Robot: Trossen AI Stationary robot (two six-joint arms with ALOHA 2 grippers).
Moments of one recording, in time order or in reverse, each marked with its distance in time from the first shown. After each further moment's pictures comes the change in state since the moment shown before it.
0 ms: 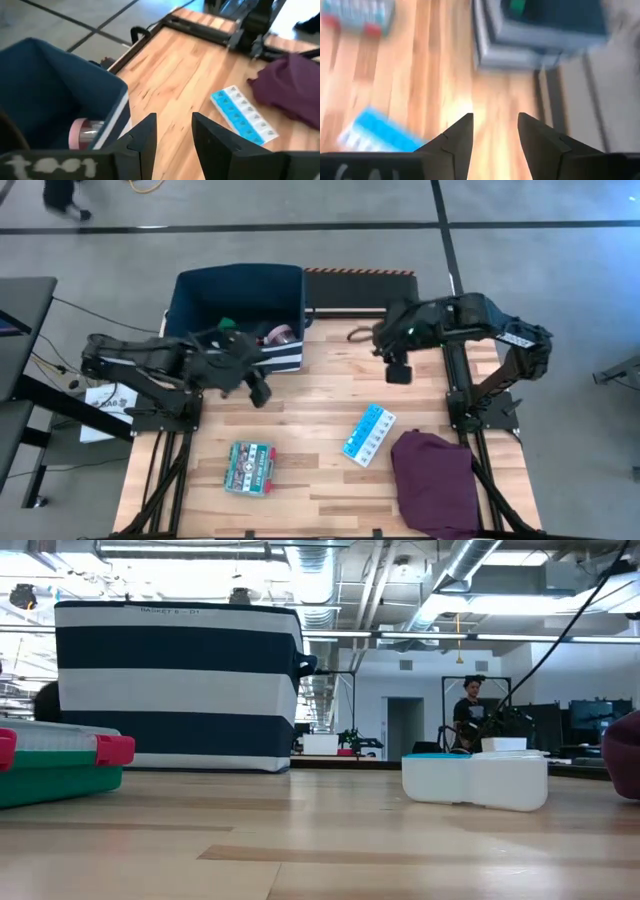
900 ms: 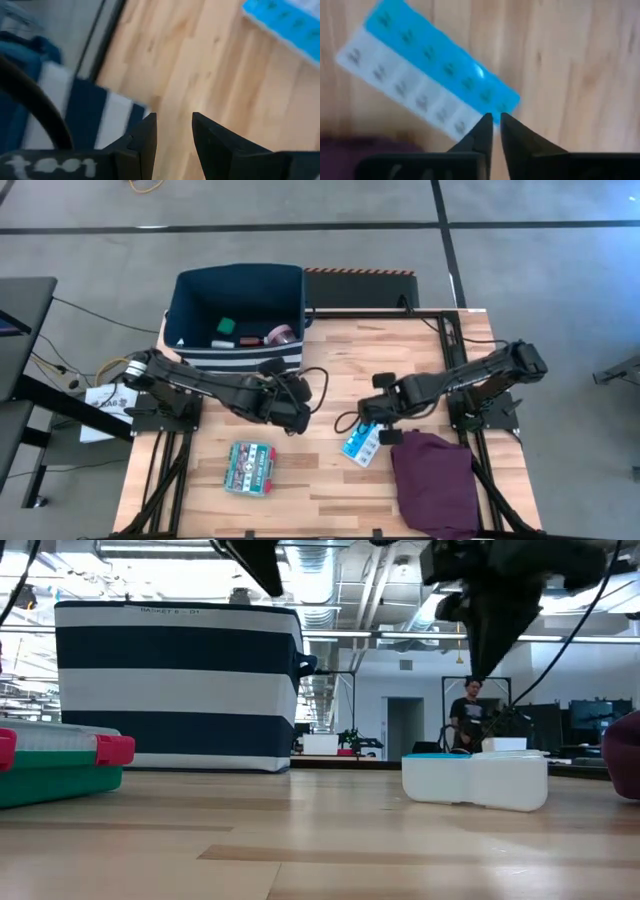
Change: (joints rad) left arm -0.019 0.382 0.001 -0.090 -0.036 0.128; right arm 0.243 0.019 -0.828 0.367 -0.058 0.287
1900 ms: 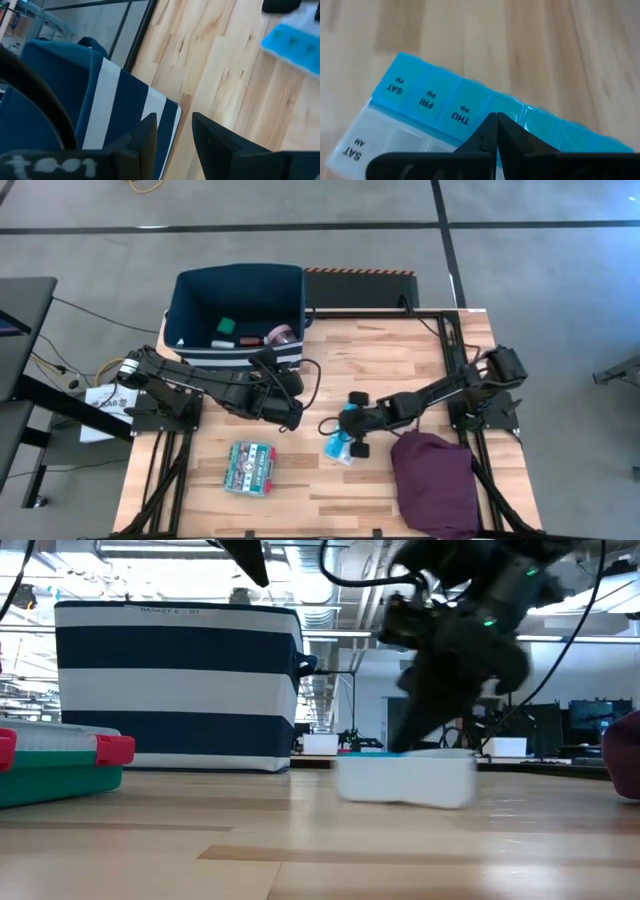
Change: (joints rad) left arm -0.003 -0.047 0.000 -0.088 -0.114 0.000; right arm 0.003 0.192 -0.334 0.929 -0.043 0.061
